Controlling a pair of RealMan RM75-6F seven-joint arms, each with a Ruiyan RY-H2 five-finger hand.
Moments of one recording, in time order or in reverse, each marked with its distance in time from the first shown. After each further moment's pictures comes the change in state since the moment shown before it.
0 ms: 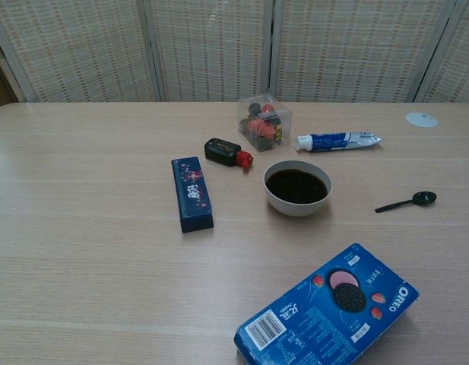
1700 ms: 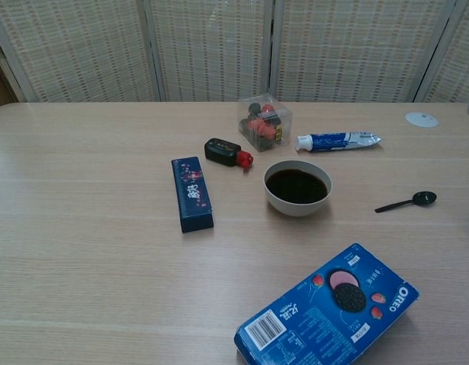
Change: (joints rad) left arm 0.043 0.022 0.018 -0.009 0.020 0.056 -0.031; right arm 0.372 -0.065 0.089 0.110 0.059 -0.479 -0.186
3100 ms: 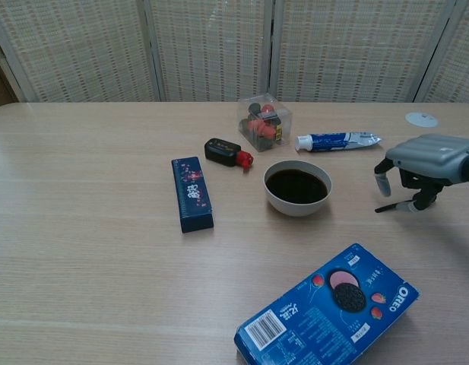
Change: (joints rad) left arm 0.029 0.002 0.008 0.009 0.019 0.022 -0.045; right arm 0.274 -0.403 -0.060 0.454 0.134 -0.351 0.000
